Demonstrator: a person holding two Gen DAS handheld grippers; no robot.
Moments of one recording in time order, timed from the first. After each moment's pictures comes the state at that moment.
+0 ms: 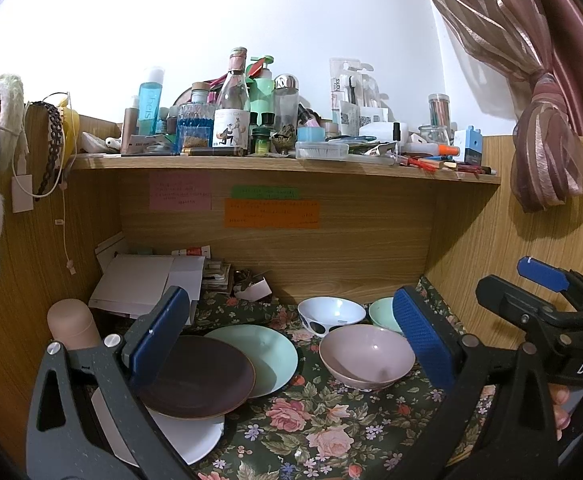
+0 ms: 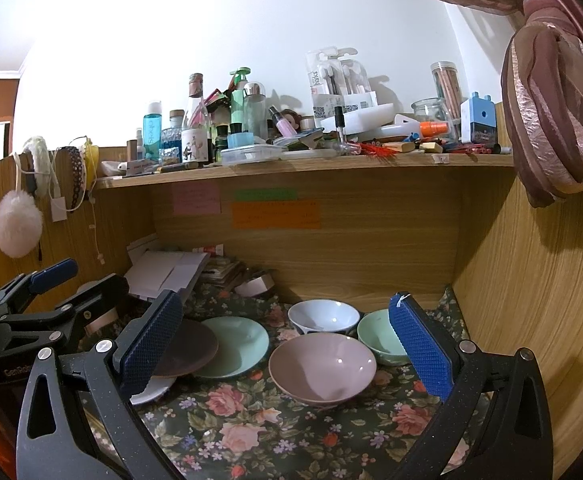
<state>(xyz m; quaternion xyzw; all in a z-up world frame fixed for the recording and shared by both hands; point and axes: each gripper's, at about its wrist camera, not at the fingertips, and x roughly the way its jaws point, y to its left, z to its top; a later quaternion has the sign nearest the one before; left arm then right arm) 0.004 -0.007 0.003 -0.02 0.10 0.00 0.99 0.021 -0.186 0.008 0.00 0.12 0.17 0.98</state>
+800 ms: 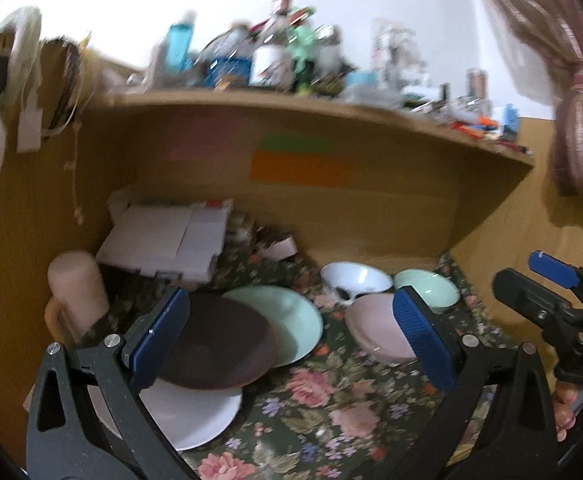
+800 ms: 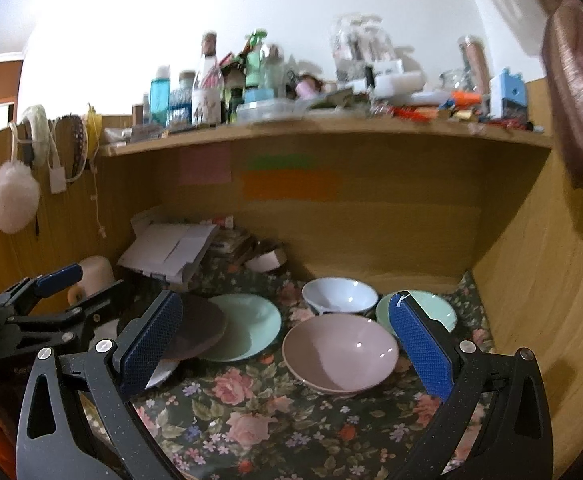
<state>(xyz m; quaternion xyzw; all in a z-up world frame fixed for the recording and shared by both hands) 0.032 0.033 -0.041 -0.06 0.17 0.03 0.98 0.051 -0.157 -0.016 -0.02 0.17 0.20 0.96</state>
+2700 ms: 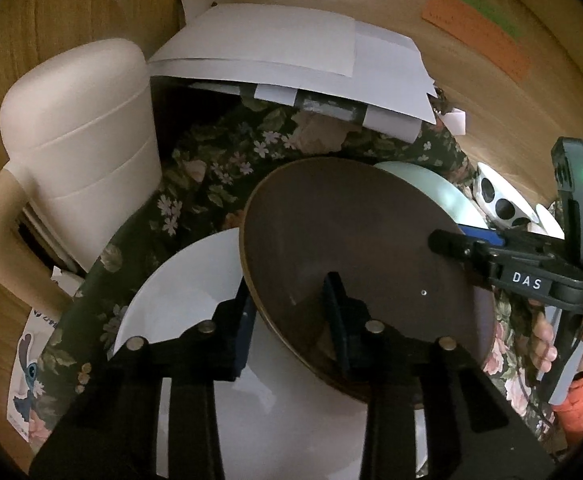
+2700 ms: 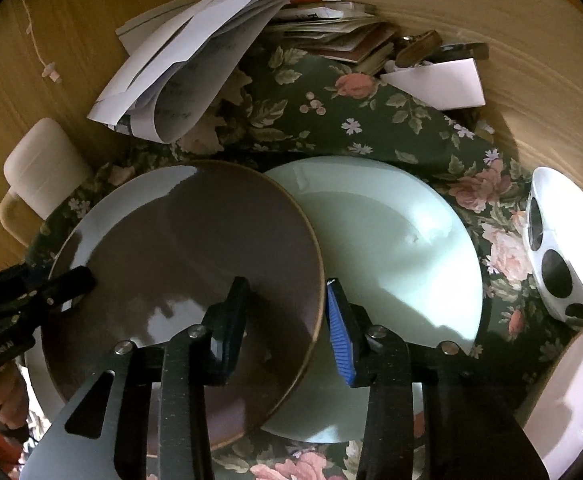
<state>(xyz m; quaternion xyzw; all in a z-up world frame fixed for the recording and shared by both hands) 0.145 0.196 -0.171 -0.15 0.41 0.09 0.90 0.267 0.025 -0.177 -0.09 0.46 0.36 0.81</state>
